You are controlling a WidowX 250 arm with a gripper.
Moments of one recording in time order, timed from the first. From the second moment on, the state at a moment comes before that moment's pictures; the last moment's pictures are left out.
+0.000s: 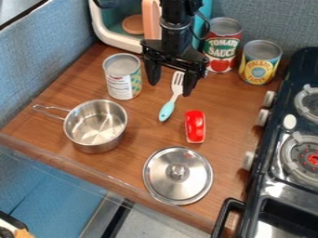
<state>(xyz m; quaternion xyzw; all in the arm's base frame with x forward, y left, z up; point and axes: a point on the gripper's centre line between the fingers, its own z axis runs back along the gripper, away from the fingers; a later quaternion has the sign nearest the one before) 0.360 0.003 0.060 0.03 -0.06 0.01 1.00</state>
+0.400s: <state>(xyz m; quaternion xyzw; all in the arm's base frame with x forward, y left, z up) 0.355 -0.011 0.041 0.02 -0.04 0.01 1.00</state>
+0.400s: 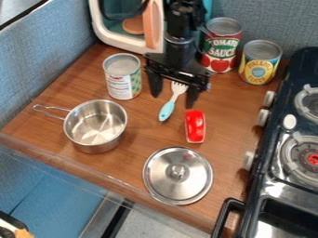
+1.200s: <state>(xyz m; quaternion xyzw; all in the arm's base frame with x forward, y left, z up) 0.344 -0.044 -0.010 0.03 0.01 0.02 1.00</state>
